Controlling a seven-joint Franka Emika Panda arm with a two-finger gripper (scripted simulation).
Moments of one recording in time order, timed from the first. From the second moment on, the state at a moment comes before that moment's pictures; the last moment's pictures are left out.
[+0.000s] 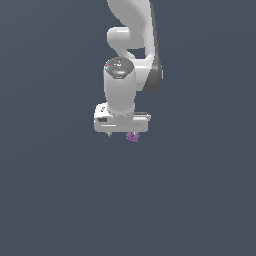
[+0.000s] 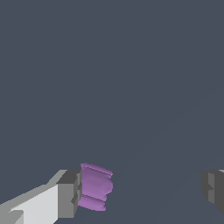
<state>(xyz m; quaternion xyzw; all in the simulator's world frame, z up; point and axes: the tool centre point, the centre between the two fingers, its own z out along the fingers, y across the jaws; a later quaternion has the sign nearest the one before) -0.011 -0.026 0.170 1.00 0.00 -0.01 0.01</state>
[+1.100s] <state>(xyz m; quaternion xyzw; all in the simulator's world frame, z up) -0.045 -0.006 0.132 0.97 0.26 -0.01 0.01</state>
